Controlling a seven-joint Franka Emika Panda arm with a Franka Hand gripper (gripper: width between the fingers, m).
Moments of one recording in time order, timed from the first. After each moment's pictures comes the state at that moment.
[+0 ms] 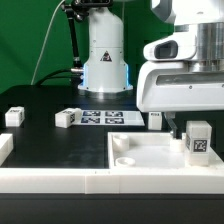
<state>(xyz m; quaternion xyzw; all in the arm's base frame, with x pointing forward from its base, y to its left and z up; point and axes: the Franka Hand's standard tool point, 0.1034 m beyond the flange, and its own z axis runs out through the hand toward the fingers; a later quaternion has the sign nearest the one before) 0.631 0.125 0.073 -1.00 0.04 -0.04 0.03</state>
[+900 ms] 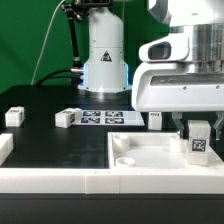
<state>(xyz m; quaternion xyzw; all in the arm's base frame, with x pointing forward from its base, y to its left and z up) 0.628 0.117 0.072 -0.98 0.18 -0.03 0.04</state>
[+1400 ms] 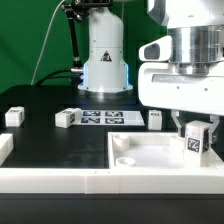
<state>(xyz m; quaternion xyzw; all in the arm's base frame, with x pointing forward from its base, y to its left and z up) 0.626 0.118 0.069 -0.89 0.45 -0.02 0.05</state>
